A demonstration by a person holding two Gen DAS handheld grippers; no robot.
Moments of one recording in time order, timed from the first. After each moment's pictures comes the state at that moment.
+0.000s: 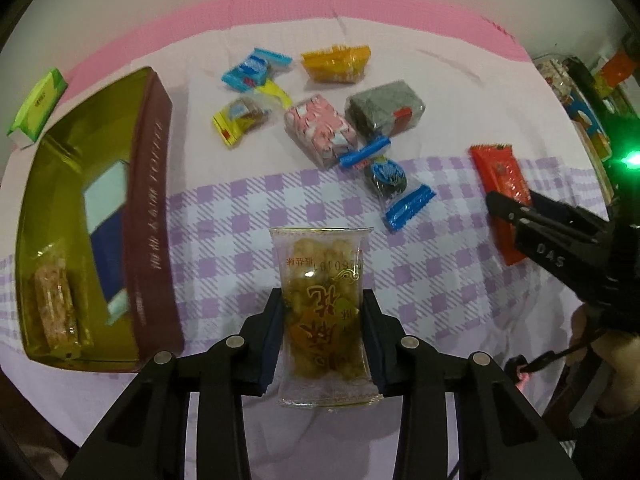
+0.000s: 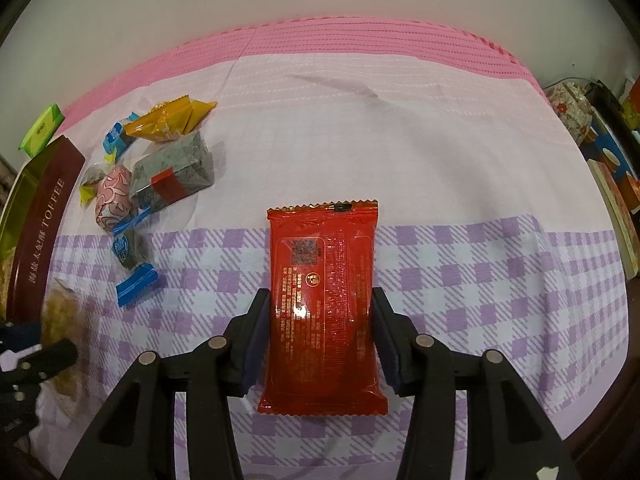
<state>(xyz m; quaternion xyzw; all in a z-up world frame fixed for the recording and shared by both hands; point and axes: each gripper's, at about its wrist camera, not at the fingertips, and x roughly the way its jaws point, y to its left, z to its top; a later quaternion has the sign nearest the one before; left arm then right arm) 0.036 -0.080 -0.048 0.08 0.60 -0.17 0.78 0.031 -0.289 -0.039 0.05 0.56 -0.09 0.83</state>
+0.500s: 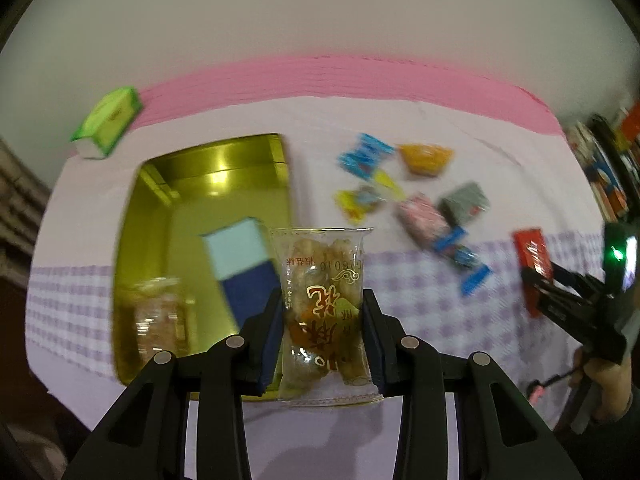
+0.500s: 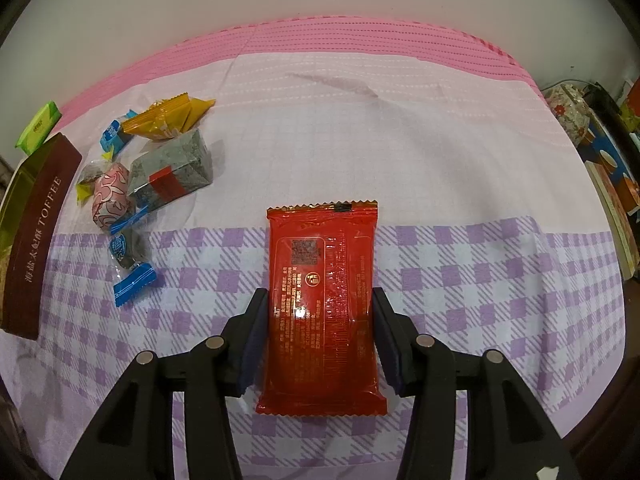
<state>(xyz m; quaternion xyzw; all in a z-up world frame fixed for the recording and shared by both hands) 0.069 0.003 0.015 0.05 0.54 -0.11 0.83 0.031 -0.287 -0.040 0.04 0.56 -0.10 0.82</state>
